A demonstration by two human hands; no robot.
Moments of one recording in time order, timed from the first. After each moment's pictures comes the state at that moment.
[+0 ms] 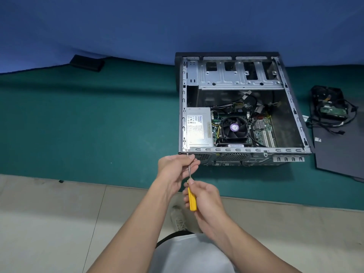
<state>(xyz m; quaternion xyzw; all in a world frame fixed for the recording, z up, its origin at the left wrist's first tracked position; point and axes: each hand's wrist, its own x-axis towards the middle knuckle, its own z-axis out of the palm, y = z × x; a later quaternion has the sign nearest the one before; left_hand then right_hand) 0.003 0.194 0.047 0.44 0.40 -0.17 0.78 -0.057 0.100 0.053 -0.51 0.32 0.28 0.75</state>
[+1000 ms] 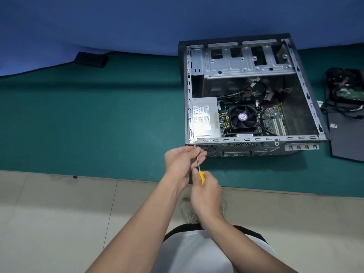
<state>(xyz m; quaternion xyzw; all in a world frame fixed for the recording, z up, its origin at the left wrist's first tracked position) -0.002 0.189 0.050 0.45 0.41 -0.14 0.78 -0.067 0.121 0.039 -0.84 0.22 0.17 0.47</state>
